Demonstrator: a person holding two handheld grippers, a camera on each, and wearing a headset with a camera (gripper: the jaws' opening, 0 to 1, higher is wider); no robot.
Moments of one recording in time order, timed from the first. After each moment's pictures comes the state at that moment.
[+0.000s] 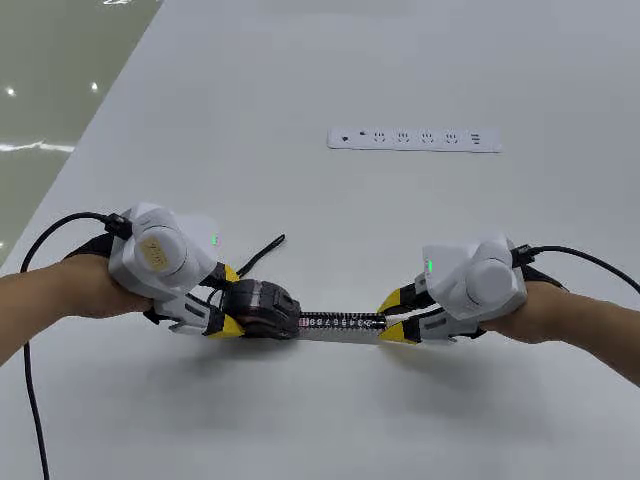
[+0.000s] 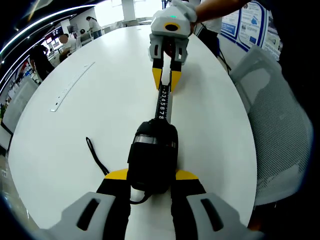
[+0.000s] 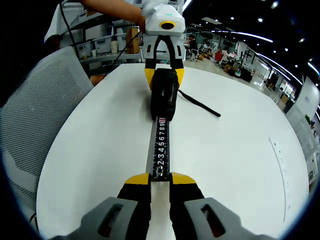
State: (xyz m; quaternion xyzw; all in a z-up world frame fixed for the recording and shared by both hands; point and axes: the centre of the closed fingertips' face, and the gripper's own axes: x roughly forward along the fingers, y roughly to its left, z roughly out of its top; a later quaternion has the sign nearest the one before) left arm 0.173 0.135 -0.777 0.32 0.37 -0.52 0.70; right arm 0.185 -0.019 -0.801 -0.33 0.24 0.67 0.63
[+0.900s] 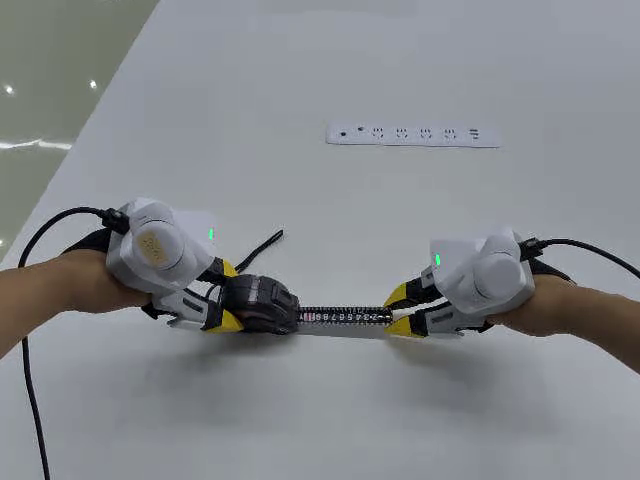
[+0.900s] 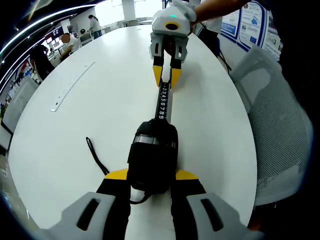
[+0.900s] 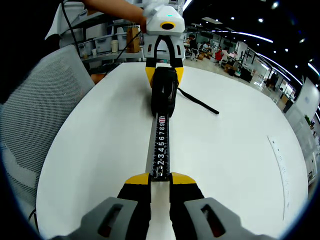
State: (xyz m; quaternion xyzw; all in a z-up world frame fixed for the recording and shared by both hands) left arm 0.173 0.135 -0.777 0.32 0.37 -0.52 0.70; right arm 0.186 -0.030 -0.801 -0.33 0.24 0.66 0.63
